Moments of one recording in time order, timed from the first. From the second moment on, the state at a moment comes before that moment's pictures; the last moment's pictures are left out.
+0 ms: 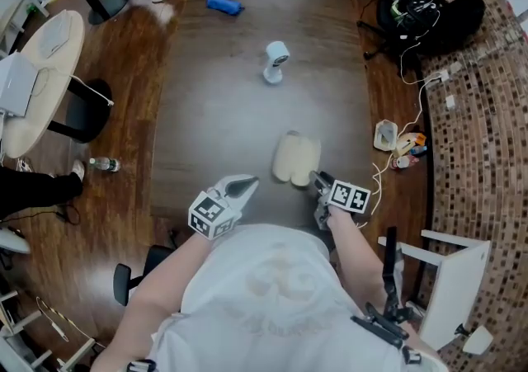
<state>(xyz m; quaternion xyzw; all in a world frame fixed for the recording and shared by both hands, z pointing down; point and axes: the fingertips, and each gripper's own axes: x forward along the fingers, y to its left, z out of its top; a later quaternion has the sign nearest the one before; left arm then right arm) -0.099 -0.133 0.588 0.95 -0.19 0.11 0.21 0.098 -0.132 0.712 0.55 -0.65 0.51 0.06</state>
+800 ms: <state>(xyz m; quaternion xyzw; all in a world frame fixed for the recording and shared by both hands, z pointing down) -0.143 -0.148 0.586 0.95 -0.22 0.08 0.21 0.094 -0.167 0.696 0.54 -0.67 0.51 0.07</state>
